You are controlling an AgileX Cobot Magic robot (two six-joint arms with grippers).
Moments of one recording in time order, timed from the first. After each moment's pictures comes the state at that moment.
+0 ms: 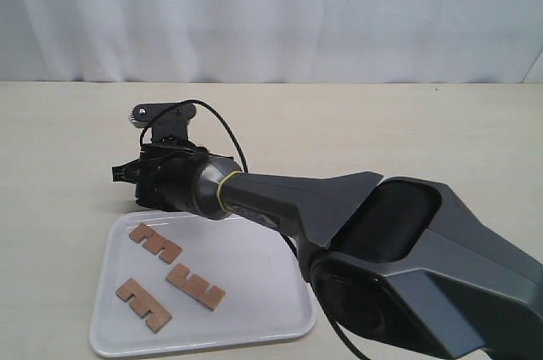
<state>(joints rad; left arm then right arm) -0.08 0.00 0.00 0.07 0.36 -0.10 0.69 2.64 -2.14 -0.97 0.67 1.41</state>
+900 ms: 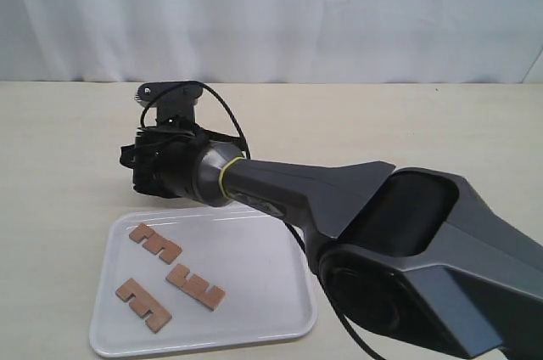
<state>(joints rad) -0.08 0.00 0.00 0.07 0.36 -0.10 0.69 2.59 -2.14 -1.05 0.79 1.44</state>
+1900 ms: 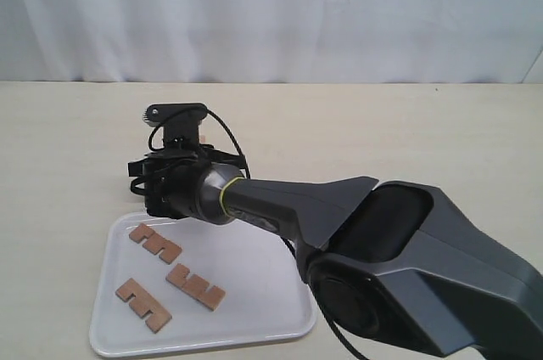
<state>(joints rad) -0.08 0.00 0.00 0.07 0.36 -0.10 0.68 2.67 -2.14 -1.14 0.73 1.56</state>
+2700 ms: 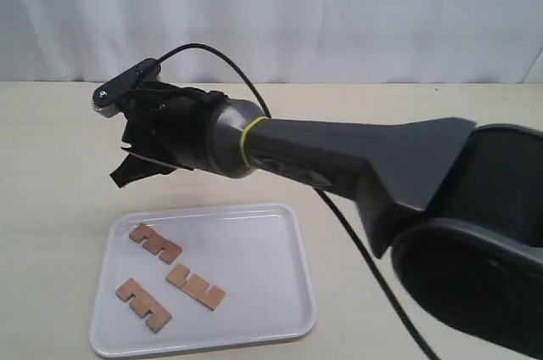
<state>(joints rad) -0.08 0.00 0.00 0.07 0.36 -0.10 0.72 2.33 -1.92 -0.77 0.75 0.68</state>
